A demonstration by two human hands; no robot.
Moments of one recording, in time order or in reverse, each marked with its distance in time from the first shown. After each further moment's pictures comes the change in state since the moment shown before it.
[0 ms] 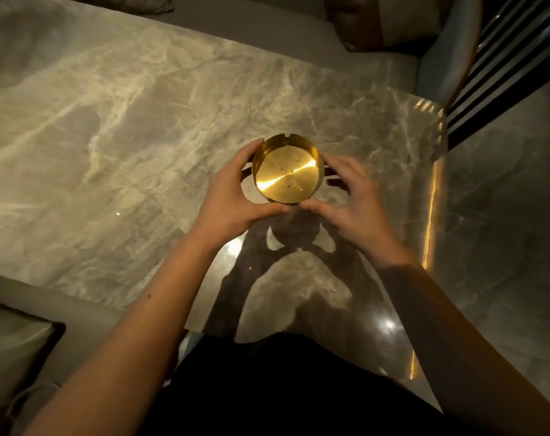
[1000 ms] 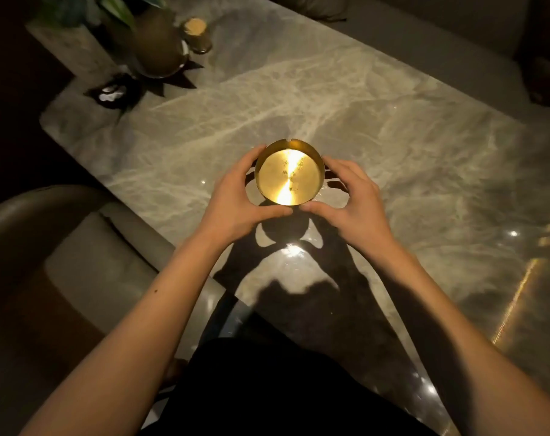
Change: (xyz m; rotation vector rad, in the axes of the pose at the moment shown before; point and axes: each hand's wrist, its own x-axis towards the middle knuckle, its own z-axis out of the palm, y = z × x) left_hand -0.041 -0.125 -0.303 0.090 0.292 -0.216; right_hand 0.118 -0.164 0.287 0.037 -0.320 -0.197
